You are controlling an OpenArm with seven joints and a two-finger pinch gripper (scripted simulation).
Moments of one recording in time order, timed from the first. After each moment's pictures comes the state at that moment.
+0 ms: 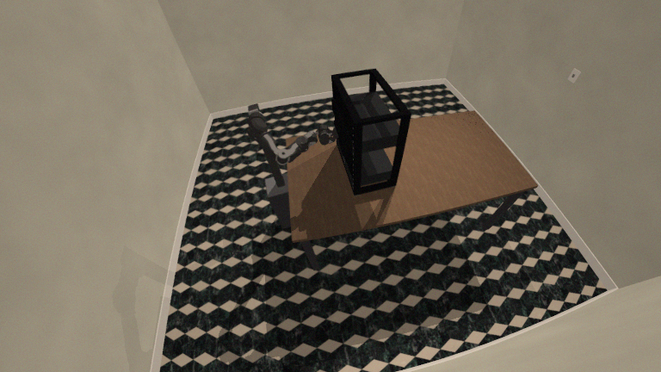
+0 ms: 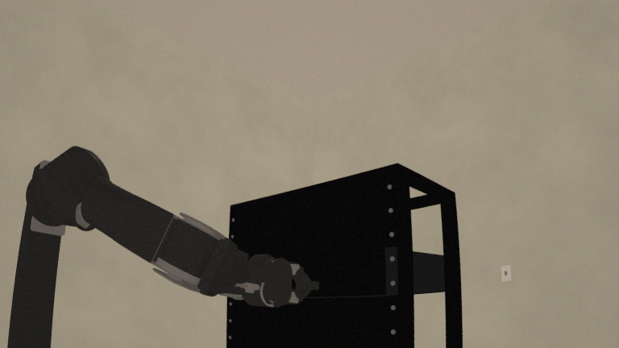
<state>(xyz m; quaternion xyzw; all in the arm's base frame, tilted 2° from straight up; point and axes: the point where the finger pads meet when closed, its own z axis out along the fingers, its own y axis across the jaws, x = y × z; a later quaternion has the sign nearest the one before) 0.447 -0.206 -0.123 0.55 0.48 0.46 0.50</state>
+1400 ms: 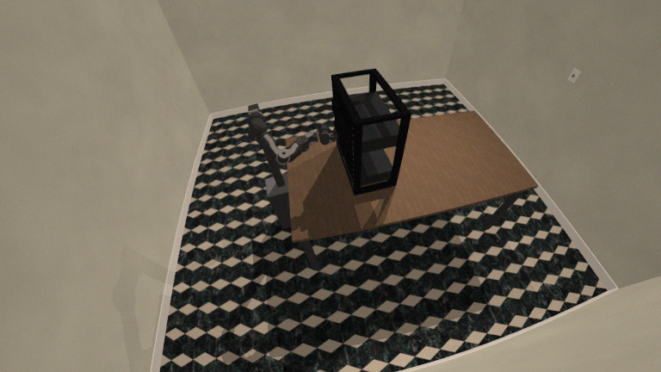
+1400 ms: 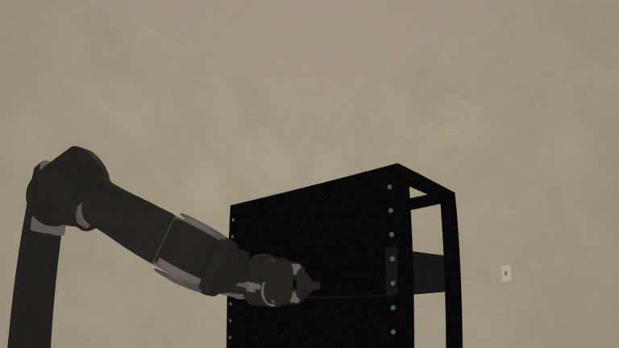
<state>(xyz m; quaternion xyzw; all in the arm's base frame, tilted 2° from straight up) 0.450 -0.207 -0.123 0.55 0.48 0.46 0.50</state>
